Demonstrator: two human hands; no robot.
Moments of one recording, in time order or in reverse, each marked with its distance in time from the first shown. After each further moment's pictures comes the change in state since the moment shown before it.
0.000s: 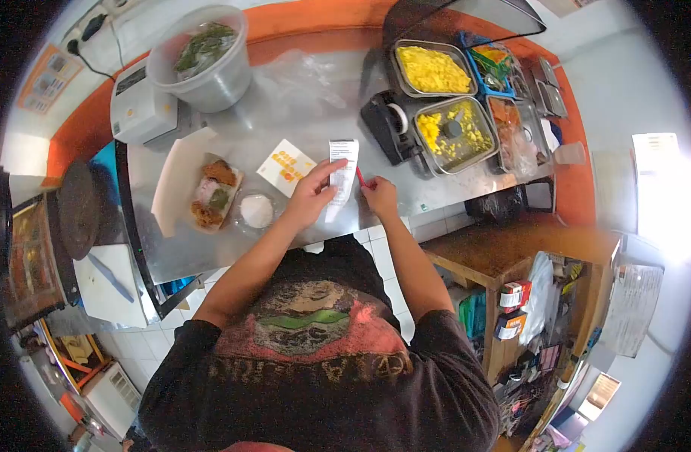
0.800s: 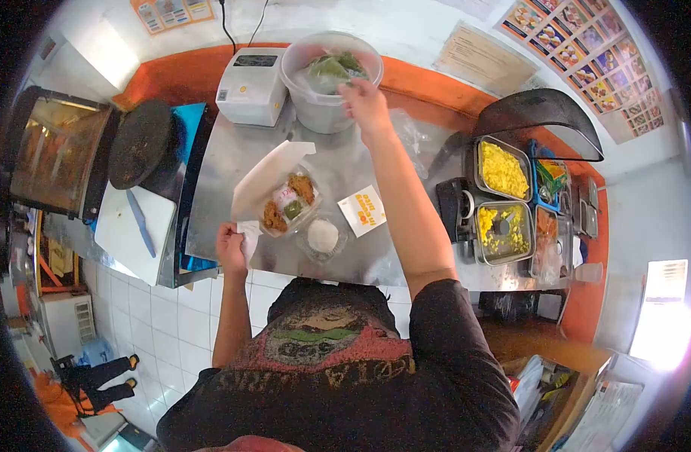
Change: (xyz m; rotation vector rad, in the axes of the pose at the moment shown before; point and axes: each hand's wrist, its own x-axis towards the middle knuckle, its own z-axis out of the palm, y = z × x) left_hand -0.228 0.024 -0.170 -0.096 1.176 0.151; right_hand 0.120 -0.419 -0.019 0.950 -0.437 -0.280
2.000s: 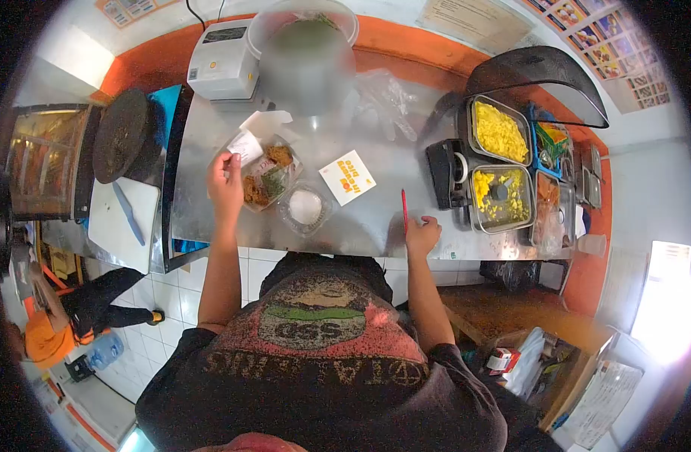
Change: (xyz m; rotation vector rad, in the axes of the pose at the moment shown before) left_hand 0.060 0.014 0.093 0.763 0.007 0.506; right_hand -0.271 0.224 -0.200 -1.000 0.834 0.359
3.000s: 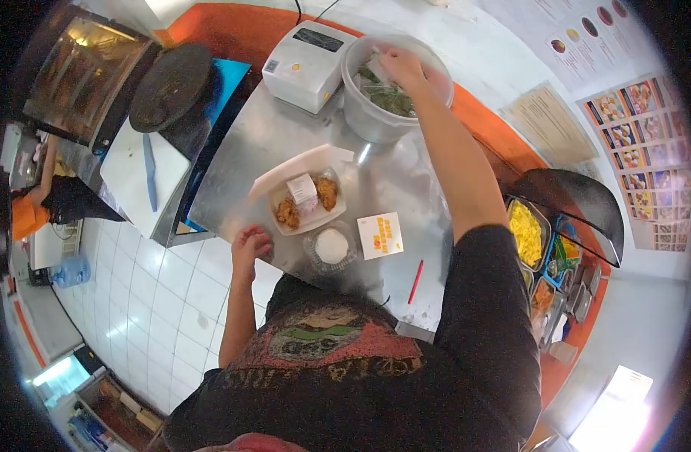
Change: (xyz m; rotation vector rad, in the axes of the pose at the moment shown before) left_hand -0.120 -0.067 -0.052 -0.655 0.106 -1.085; right_hand 0.140 -0.551 0.094 0.053 -0.812 -0.884
